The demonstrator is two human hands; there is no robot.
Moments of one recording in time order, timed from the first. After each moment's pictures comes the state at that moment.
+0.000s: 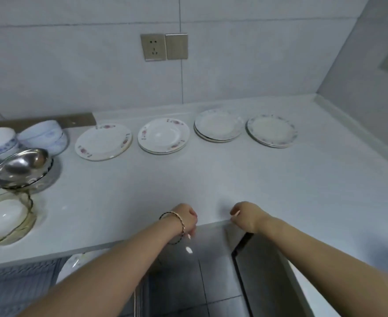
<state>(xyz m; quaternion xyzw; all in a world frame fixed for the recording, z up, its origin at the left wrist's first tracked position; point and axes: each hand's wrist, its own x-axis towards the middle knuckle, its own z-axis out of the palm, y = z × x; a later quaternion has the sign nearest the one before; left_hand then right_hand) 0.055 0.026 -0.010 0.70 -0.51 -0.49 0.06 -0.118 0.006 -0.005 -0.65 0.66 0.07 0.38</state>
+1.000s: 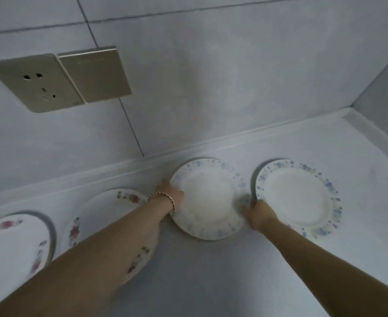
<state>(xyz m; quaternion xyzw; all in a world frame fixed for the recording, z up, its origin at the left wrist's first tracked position) 0.036 -0.465 -0.057 0.78 -0.48 -0.40 0.00 -0.170 -0.420 -0.081 -0.42 0.81 -0.06 0.40</state>
